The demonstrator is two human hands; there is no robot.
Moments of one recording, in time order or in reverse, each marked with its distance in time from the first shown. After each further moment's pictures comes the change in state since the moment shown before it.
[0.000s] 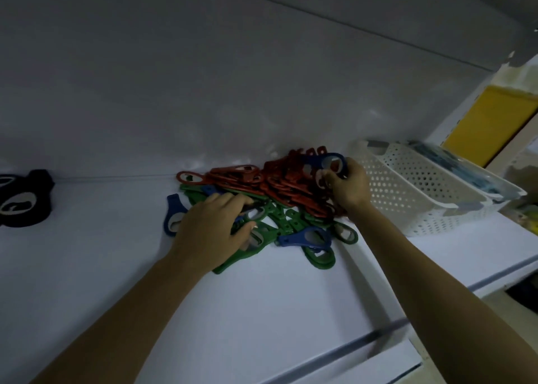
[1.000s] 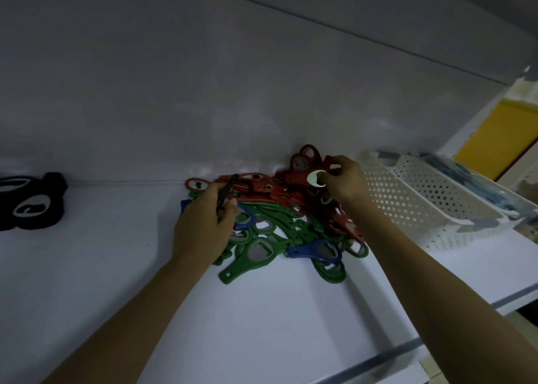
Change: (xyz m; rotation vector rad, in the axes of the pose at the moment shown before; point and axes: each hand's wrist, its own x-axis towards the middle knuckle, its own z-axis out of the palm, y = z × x) left_hand 0.008 -0.013 0.000 -0.305 0.203 -0.423; right_hand 0.013 -0.031 0.015 -0.154 -0.139 -0.035
